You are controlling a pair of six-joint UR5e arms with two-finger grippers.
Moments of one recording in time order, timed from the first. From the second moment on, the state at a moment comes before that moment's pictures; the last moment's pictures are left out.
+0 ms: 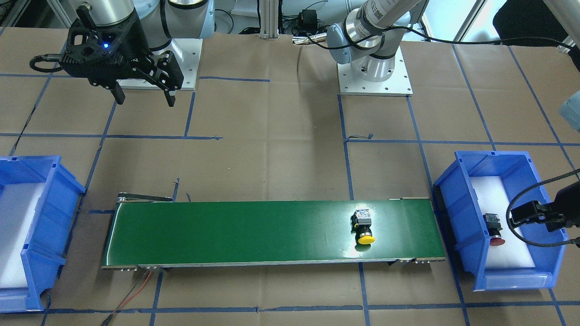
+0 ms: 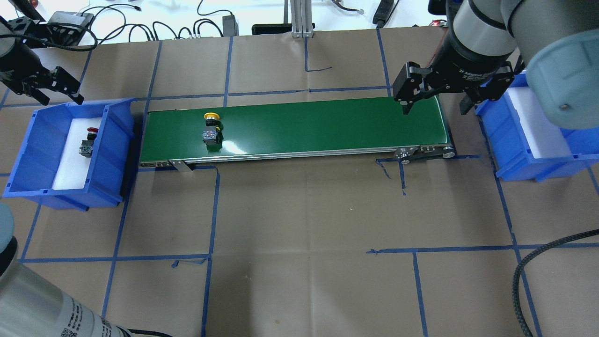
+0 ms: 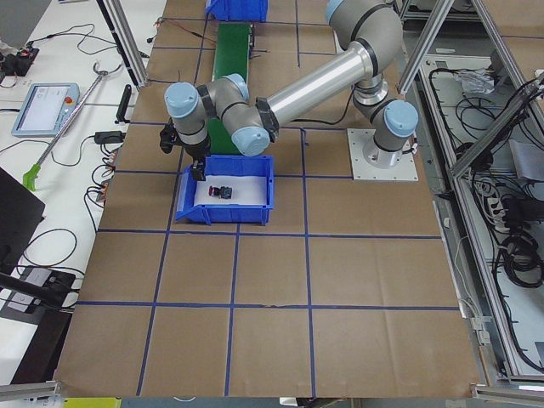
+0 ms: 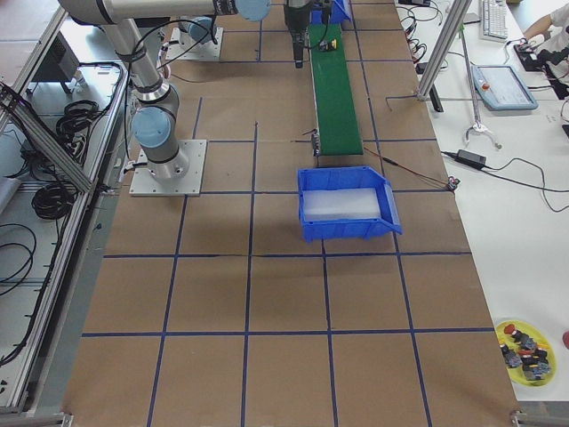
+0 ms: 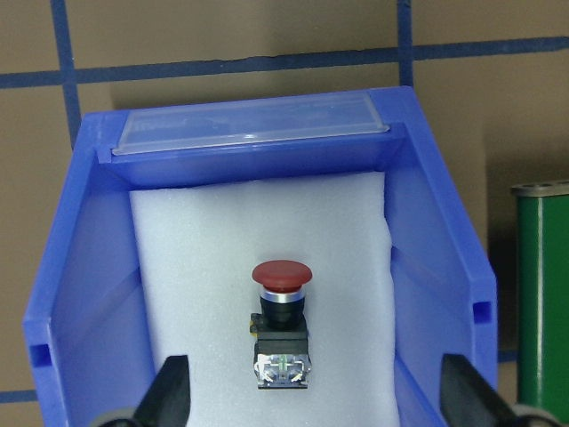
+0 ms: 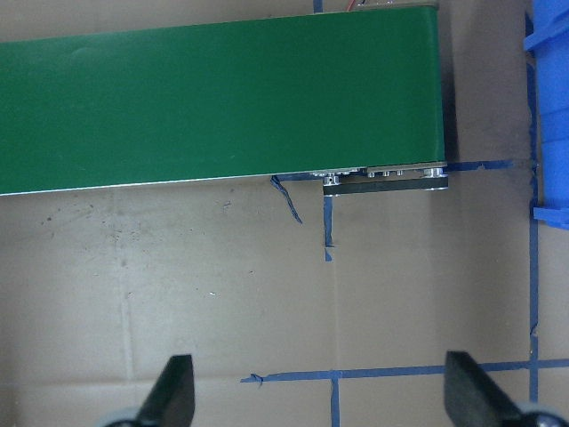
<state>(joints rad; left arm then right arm) -1.05 -2.06 -1.37 -1.30 1.54 0.58 1.62 -1.65 1.63 -1.64 -1.56 0.10</state>
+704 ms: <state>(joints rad) -1.03 -2.12 -1.53 -1.08 1.54 0.57 1.62 -1.65 1.63 -1.64 -1.56 0.10</state>
